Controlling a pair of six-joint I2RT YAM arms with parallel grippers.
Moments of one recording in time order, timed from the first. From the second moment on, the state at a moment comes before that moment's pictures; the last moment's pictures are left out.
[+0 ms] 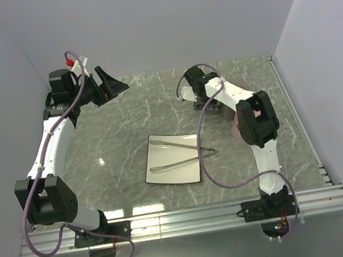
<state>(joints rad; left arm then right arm) -0.03 1.48 1.38 -0.30 0.74 -0.58 0.40 2.15 1.75 -0.82 0.43 -0.98</state>
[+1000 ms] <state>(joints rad) -0.03 1.19 1.31 -0.28 0.48 -0.35 -0.02 1.47 1.92 -0.97 -0.25 -0.31</state>
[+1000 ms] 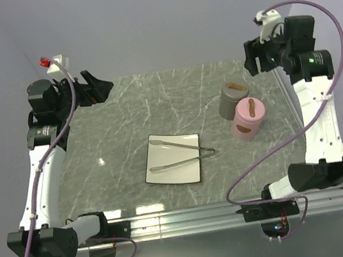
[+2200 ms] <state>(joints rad) -0.02 1.19 1.28 -0.36 0.42 -0.32 -0.08 1.37 1.28 -0.91 -0.24 -0.17</state>
